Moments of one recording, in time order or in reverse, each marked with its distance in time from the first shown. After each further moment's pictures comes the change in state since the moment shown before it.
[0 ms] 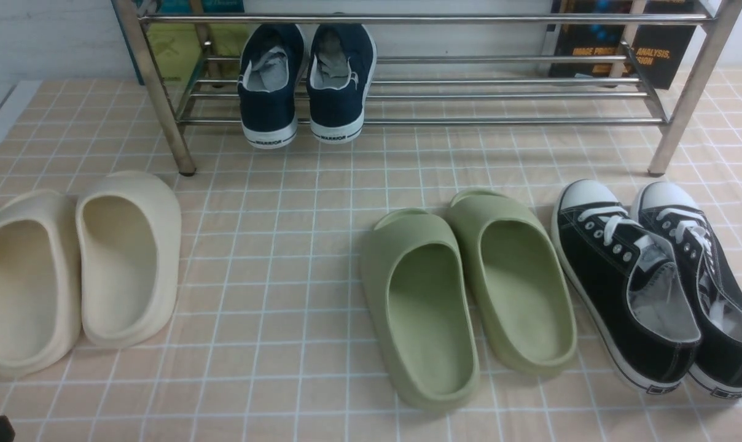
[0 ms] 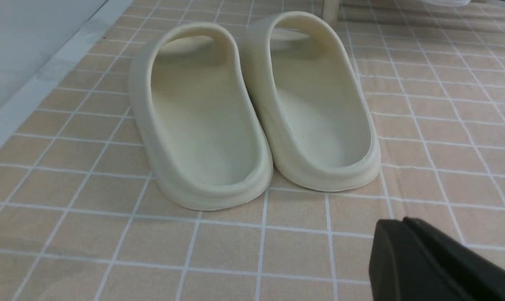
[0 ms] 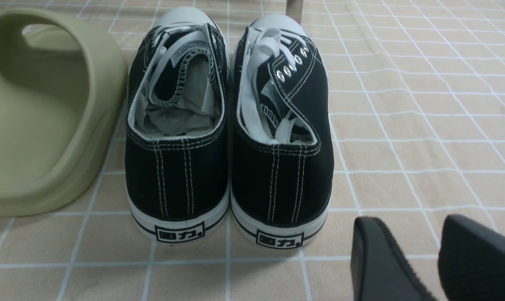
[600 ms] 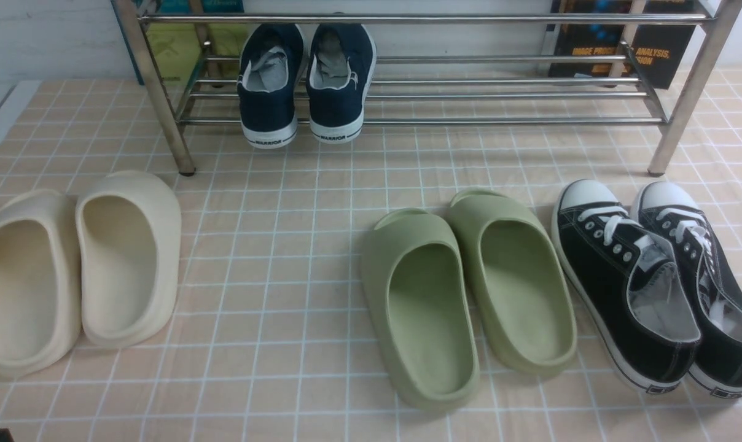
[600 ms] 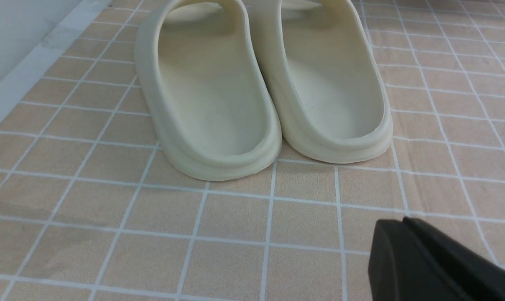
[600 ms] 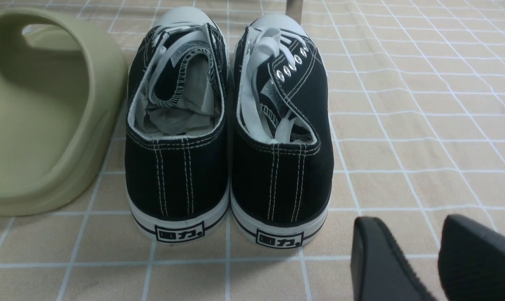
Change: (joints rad) right arm 0.000 0.000 0.000 0.000 0.000 0.000; left arm 0.000 0.000 -0.001 0.015 0.065 -0.012
